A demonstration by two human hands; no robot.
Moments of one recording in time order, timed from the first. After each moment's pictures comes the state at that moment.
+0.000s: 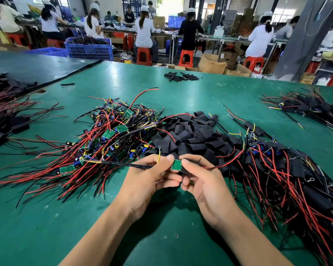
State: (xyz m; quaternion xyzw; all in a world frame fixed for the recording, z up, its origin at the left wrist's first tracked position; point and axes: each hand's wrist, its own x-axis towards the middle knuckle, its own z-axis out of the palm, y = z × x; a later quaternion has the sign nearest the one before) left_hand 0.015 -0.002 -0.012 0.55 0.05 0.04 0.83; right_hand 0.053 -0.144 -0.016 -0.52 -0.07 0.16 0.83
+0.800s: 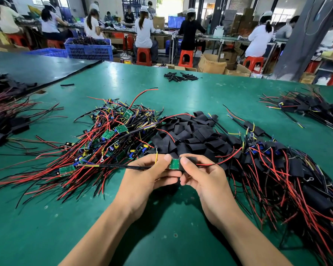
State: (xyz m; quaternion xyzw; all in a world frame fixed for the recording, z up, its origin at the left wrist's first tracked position) left_hand 0.013 -0.002 -0.011 0.55 0.07 0.07 0.83; right_hand 0.058 -0.146 -0.024 -0.56 -0.10 0.10 0.82
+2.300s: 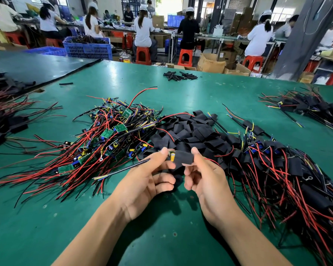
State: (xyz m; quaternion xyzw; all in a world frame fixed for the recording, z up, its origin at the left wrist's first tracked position) left_hand 0.017 0.003 -0.007 0.48 0.10 -0.06 0.87; right_hand 0.058 -0.143 -0.016 -0.58 -0.02 0.10 0.81
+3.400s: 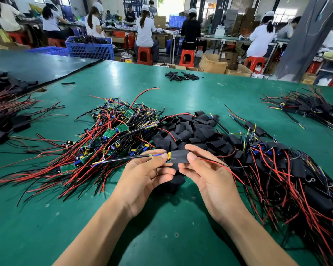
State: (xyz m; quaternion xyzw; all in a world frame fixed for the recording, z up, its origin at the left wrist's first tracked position) left_hand 0.018 0.006 -0.007 0.48 0.12 0.03 0.87; right_hand 0.061 -0.150 -0.020 -0.50 -0.11 0.09 0.85
